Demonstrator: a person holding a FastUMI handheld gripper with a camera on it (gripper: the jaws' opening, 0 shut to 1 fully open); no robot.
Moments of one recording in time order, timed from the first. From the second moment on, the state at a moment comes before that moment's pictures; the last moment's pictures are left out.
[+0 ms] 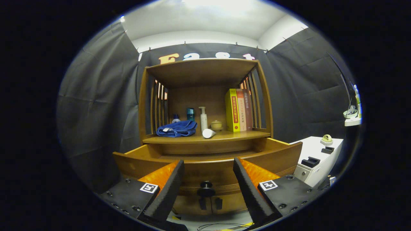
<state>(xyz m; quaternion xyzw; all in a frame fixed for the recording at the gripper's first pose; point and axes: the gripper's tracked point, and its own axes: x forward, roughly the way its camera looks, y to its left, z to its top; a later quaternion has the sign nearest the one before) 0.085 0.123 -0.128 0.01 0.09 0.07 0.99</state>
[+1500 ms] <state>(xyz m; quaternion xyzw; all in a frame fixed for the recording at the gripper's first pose) 0.117 0.126 -0.198 -0.02 0.16 0.07 0.98</state>
